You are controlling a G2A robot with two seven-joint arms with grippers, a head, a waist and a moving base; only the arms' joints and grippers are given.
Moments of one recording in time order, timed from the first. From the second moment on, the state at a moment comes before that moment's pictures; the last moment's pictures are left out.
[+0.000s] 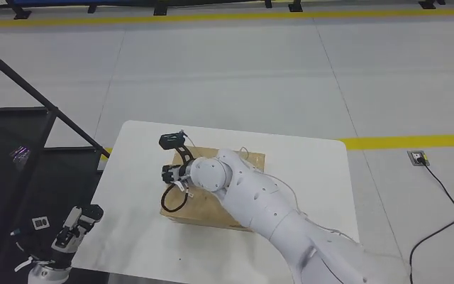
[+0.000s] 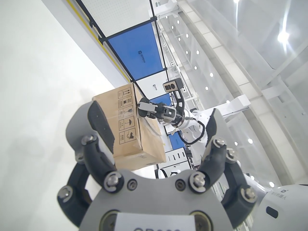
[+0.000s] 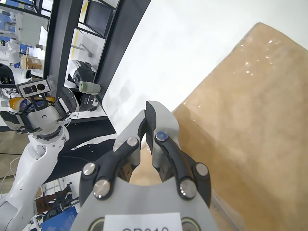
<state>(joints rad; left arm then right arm) 1.53 -1.07 -1.88 -1.39 -0.50 -0.77 -0.66 -0.14 -1.86 0.45 -0.49 -0.17 -0.13 0.62</state>
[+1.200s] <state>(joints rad) 1.53 -1.07 -1.89 -1.44 -0.50 -0.75 -0.72 -0.27 -1.76 0.63 -0.67 -0.48 -0.58 0.12</state>
